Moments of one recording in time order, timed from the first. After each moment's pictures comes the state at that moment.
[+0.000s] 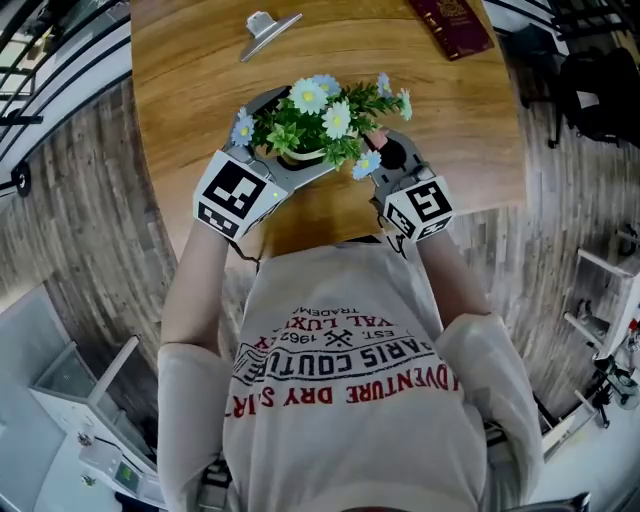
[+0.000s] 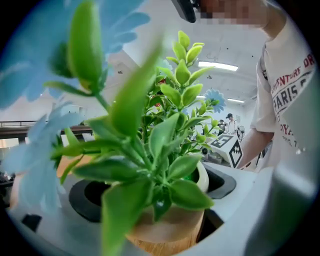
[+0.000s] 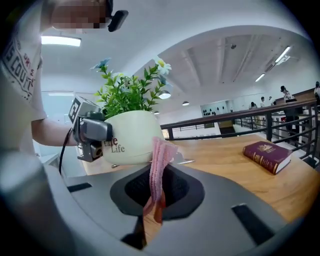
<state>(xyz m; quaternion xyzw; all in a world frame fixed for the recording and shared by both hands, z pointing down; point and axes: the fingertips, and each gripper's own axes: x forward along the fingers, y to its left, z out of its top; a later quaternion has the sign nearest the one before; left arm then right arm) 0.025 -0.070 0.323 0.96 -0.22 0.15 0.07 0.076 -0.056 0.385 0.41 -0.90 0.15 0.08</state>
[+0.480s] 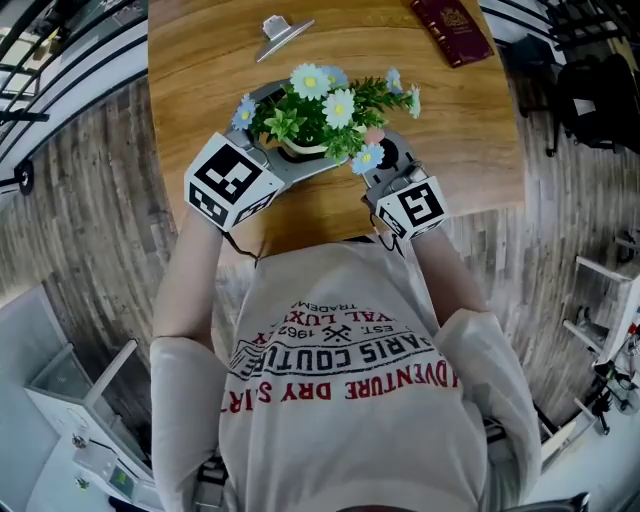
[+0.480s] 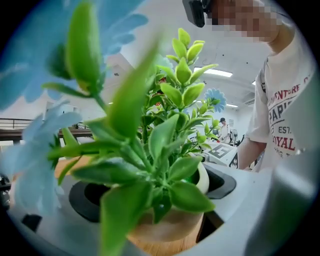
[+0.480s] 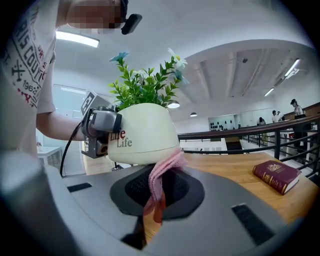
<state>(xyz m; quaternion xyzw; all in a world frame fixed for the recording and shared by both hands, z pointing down) 0.011 -0.065 0.287 0.97 -0.19 0.13 0.07 0.037 -0.051 0.351 0.39 -0.92 0.07 0.05</state>
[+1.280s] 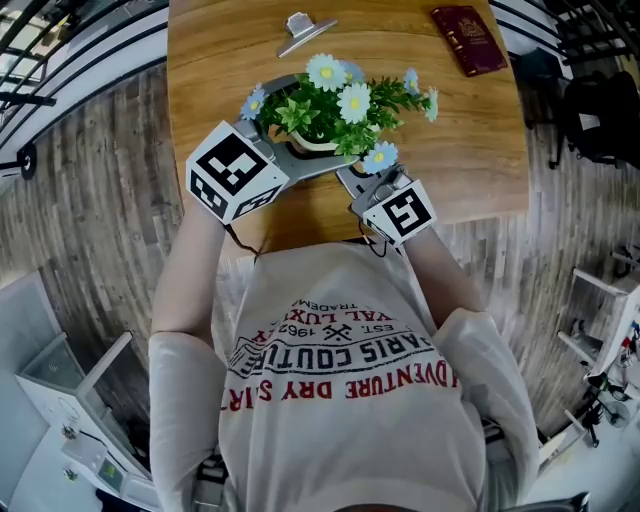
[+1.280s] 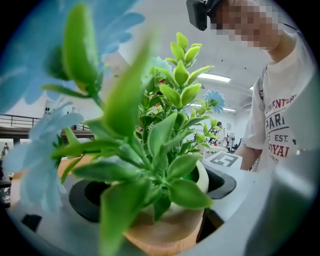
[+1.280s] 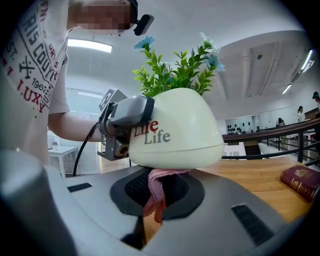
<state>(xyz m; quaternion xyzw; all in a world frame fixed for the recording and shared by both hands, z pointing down) -0.018 -0.058 0.270 0.97 -0.18 0.11 0.08 -0.045 -0.025 0.336 0.30 -0.95 0.03 0.05</state>
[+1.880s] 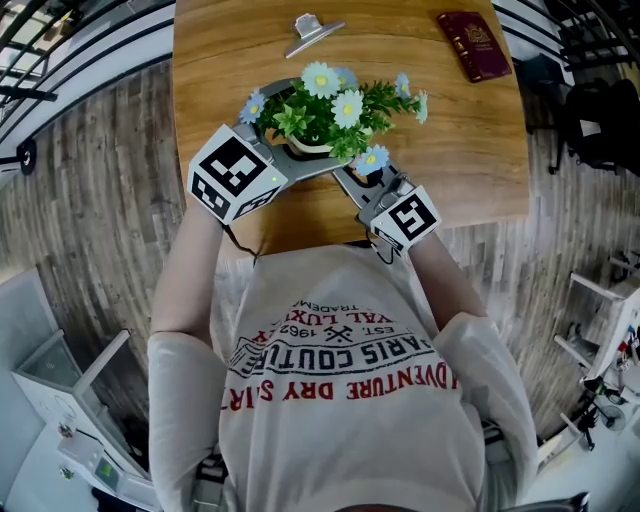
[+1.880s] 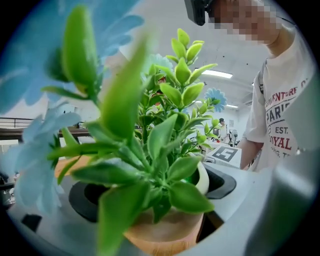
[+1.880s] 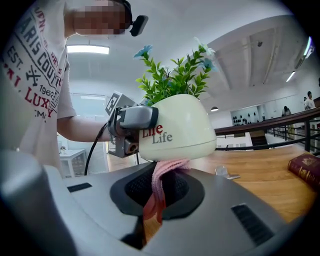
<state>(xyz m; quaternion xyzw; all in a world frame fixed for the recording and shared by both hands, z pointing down) -0.029 -0.063 0.288 0.97 -0.19 0.13 0.08 -0.043 -0.012 0.354 0.26 -0.96 0.07 0.06</state>
